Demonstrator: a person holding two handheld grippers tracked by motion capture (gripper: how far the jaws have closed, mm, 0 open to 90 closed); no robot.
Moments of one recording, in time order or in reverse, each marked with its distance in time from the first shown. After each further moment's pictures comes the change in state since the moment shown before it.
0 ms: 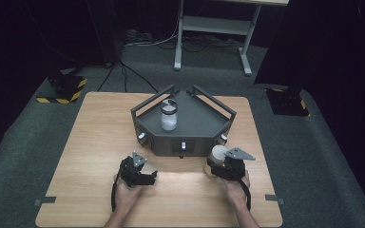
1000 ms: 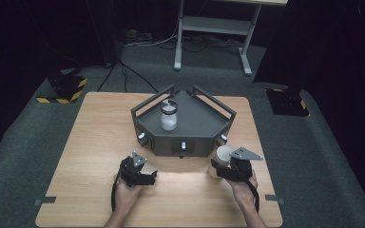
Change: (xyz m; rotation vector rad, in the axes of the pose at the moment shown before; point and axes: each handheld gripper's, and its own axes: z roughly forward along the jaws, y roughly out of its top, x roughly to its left) left arm 0.000 0.000 0.000 -0.002 0.000 -0.005; right arm -0.010 0.015 -0.026 0.008 0.046 -0.044
